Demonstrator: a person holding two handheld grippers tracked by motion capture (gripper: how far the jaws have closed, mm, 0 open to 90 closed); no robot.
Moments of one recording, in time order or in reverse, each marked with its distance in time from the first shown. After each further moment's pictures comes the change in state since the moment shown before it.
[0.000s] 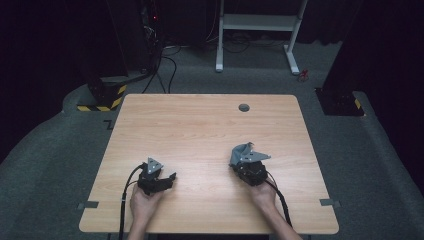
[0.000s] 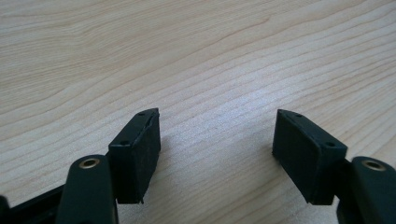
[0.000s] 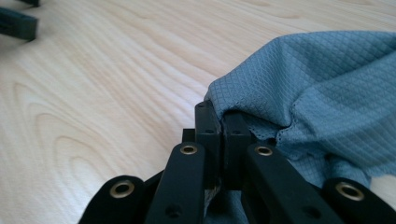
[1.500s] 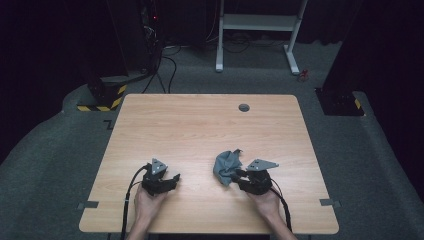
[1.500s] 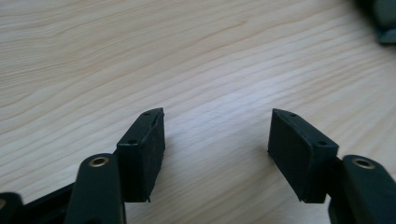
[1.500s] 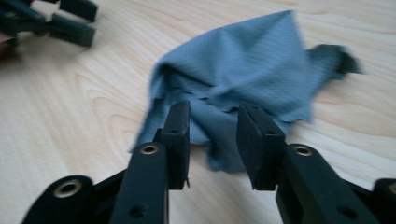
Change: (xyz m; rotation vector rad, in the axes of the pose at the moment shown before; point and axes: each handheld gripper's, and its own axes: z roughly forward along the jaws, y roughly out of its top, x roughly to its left) left arm -0.019 0.007 0.002 0.014 -0.035 0.034; right arm 0.004 -0.020 -0.022 -0.057 0.096 0.023
